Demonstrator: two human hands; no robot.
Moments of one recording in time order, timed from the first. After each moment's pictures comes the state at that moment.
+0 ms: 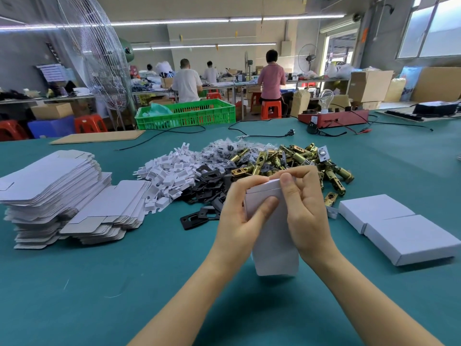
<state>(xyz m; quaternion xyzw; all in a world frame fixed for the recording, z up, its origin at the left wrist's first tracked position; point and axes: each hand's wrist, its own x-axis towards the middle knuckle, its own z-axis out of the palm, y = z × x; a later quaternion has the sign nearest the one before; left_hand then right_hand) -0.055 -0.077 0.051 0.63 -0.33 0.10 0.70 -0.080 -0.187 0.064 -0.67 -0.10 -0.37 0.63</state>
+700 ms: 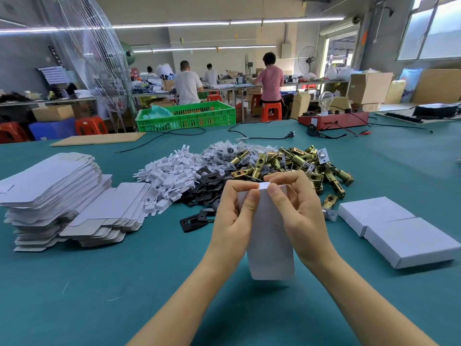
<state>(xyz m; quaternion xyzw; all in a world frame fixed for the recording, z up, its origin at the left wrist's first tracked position) -0.052 -0.075 0.052 0.63 -0.30 0.11 0.70 -0.078 -0.191 0.060 -0.68 -0.13 -0.34 0.64</state>
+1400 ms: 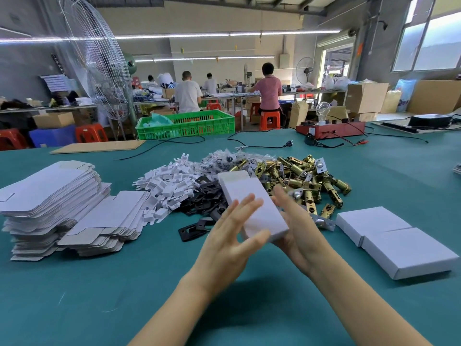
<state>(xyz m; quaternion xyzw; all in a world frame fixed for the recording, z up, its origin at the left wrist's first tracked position) -0.020 -0.055 0.019 0.74 -0.48 0.40 0.26 -0.066 -0.204 0.055 -0.56 0.00 -0.05 0.83</state>
